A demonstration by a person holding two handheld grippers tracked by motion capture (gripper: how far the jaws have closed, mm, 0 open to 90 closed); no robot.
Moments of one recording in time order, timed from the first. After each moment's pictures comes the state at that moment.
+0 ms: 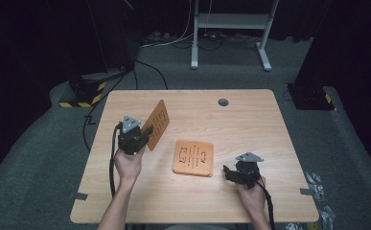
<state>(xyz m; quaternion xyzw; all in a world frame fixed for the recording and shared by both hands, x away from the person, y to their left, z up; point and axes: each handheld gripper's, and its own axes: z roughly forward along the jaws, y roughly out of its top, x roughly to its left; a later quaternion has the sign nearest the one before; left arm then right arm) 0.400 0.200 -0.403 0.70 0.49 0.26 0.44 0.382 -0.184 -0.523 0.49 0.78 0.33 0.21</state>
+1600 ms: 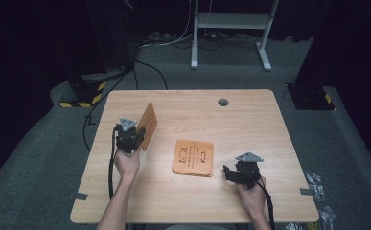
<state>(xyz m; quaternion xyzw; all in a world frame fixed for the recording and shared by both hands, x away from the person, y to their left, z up) 0.428 0.217 -0.446 0.67 0.55 0.29 0.40 0.382 -0.184 -0.523 0.49 0.78 0.33 0.21</state>
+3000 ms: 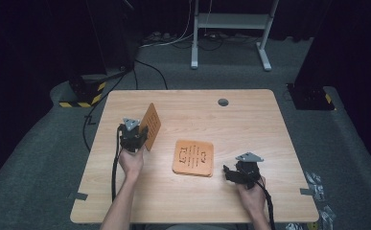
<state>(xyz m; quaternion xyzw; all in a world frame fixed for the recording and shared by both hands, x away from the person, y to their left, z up) 0.438 0.211 -0.459 0.66 0.56 0.29 0.39 0.382 -0.184 -0.523 0.49 0.78 0.33 0.21</state>
